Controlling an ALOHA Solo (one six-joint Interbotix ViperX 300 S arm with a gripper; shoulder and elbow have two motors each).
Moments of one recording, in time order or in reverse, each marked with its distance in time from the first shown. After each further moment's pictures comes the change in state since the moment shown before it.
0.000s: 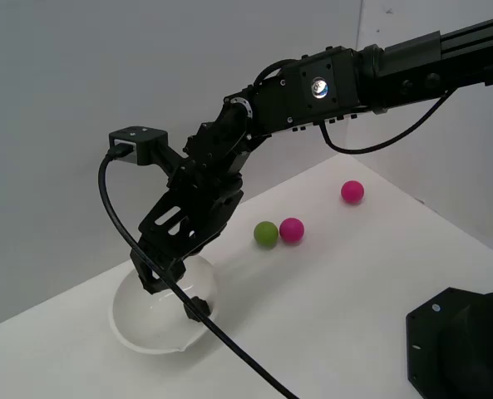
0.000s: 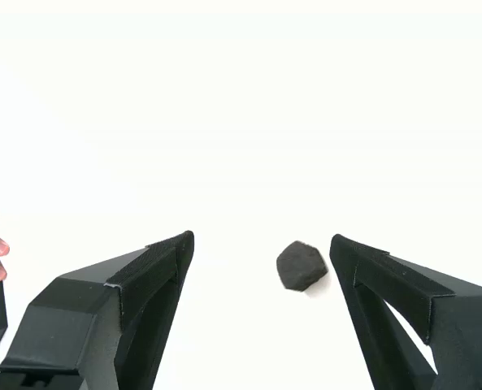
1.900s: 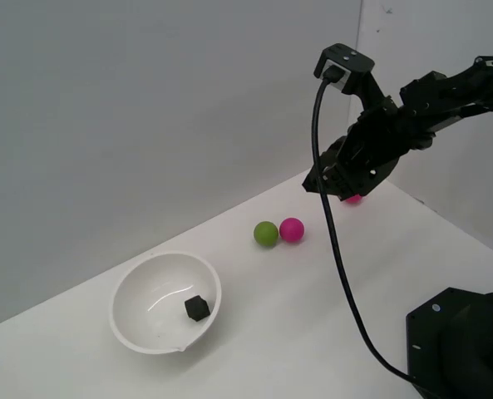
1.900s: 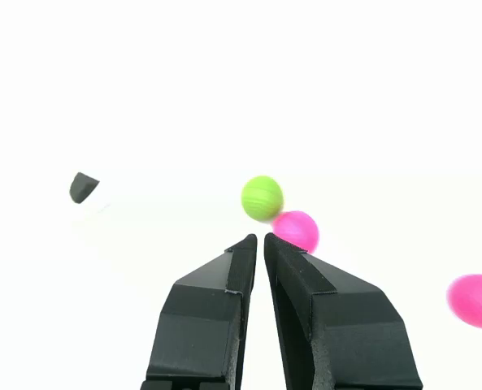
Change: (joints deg) arm 31.0 35.1 35.2 25.0 25.1 2.9 -3.3 15.6
